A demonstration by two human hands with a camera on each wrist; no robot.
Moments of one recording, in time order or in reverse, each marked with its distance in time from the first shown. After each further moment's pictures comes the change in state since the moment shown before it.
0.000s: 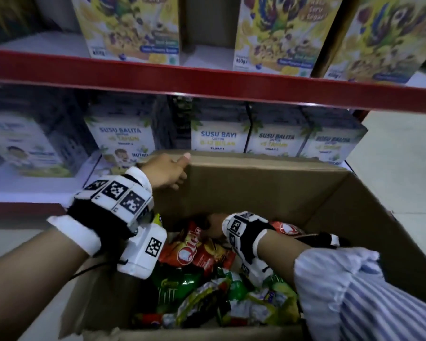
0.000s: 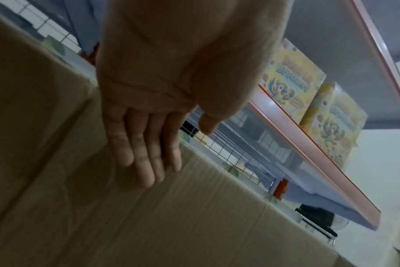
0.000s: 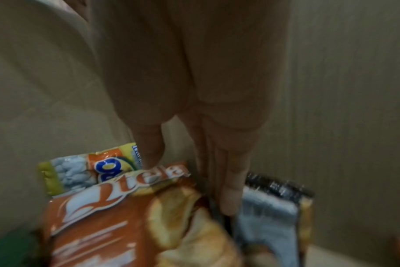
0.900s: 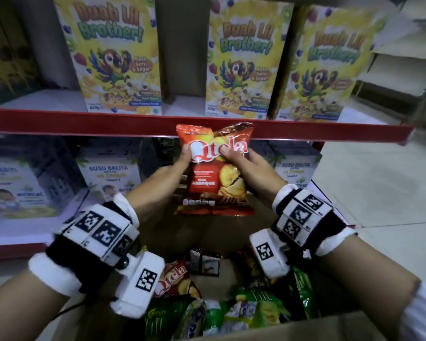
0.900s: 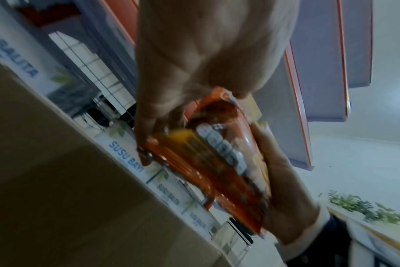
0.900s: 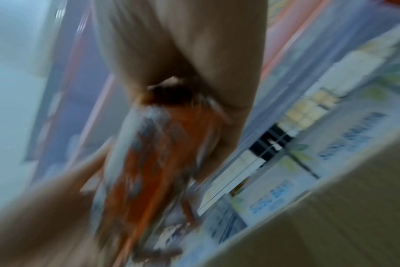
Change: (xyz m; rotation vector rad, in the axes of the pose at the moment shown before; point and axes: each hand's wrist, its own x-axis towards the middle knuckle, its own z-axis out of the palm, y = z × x) left_hand -0.075 0.053 -0.010 -0.426 -0.171 0.317; right_hand -0.160 -0.014 -0.150 1.179 0.595 -0.390
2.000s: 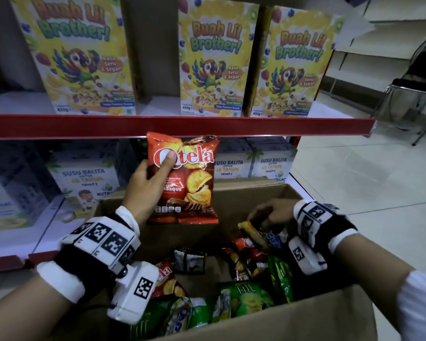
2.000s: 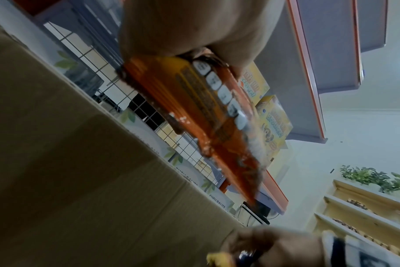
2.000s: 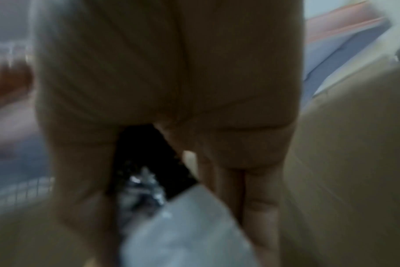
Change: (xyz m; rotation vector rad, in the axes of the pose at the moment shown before) left_hand 0.016 -0.025 0.022 -0.153 0.318 0.159; right_hand -0.020 0.075 -0.131 -1.008 -0.360 0.536
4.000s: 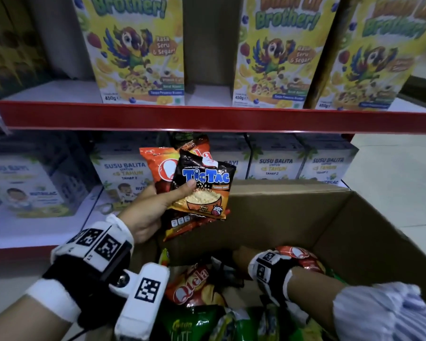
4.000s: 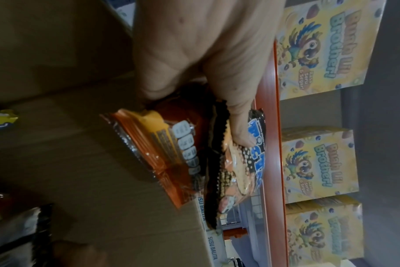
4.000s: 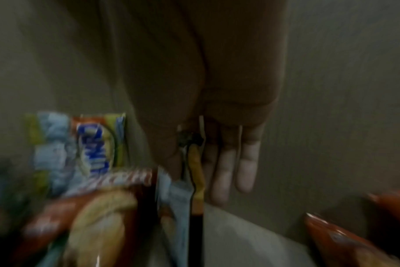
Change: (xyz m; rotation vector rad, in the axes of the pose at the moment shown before) left_hand 0.021 -0.037 -0.079 -0.158 -0.179 -0.302; right_hand 0.102 -0.105 0.152 -0.559 -0.071 -0.044
